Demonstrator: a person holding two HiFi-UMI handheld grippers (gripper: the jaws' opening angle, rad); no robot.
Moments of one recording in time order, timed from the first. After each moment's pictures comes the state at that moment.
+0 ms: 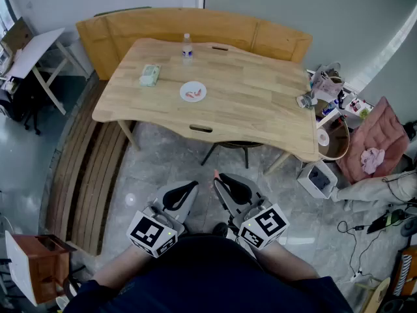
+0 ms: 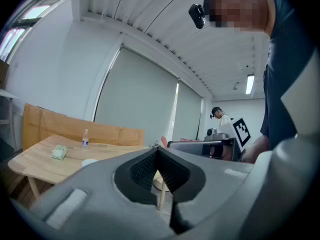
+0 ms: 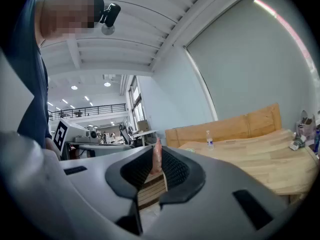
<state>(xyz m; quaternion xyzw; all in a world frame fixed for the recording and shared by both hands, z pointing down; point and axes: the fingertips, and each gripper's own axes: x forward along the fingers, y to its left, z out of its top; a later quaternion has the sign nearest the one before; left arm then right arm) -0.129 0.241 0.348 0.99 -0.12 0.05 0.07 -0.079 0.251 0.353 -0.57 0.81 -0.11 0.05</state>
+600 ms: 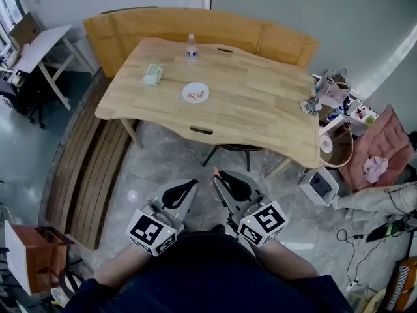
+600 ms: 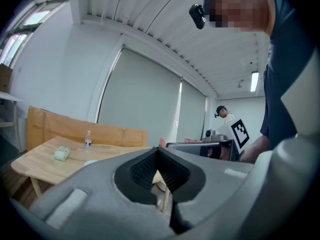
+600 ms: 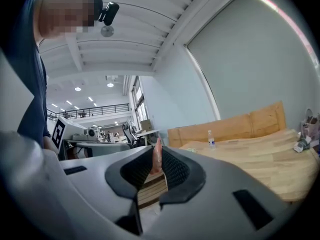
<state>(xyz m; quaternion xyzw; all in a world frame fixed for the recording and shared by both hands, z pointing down) -0.104 0.239 0.345 0.99 -0.15 0.05 0.07 -0.051 0.243 0.355 -0.56 0.82 -0.11 0.05</state>
